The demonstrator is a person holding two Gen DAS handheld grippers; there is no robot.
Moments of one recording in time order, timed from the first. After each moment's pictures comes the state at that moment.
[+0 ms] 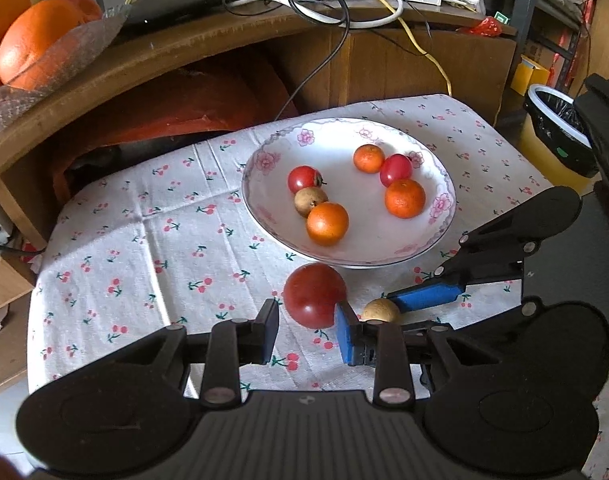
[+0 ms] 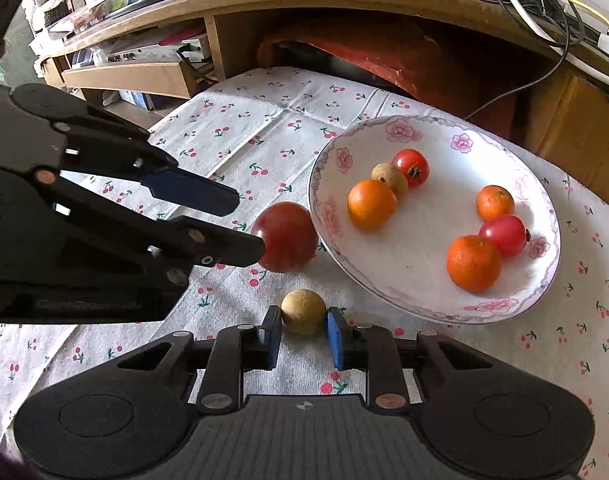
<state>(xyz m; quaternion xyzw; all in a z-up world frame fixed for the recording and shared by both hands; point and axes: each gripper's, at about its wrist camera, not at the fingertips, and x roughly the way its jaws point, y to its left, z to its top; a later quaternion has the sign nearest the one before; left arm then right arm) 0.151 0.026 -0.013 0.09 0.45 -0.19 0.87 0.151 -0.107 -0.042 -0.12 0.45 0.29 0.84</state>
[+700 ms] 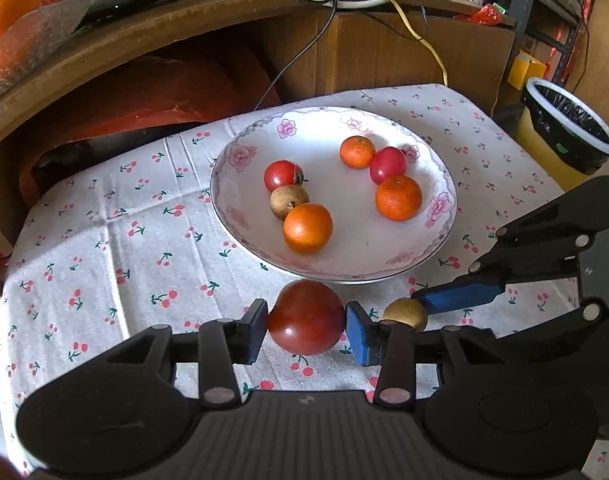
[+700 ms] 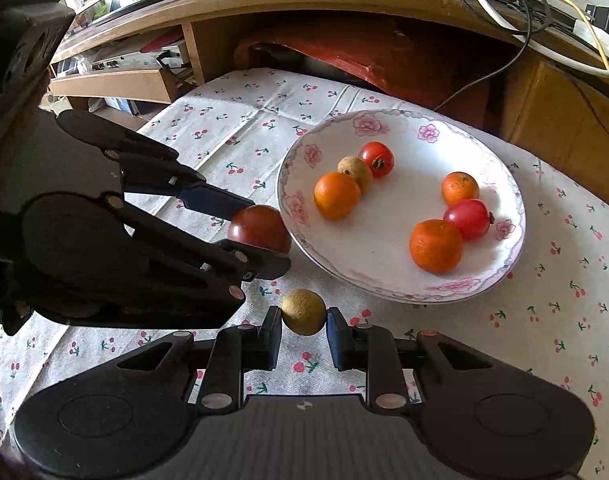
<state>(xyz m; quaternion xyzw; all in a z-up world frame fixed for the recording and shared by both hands) 0.170 0.007 -0.033 0.09 0.46 -0.21 0.86 0.148 -0.122 -0.034 -0.11 0.46 0.26 0.84</state>
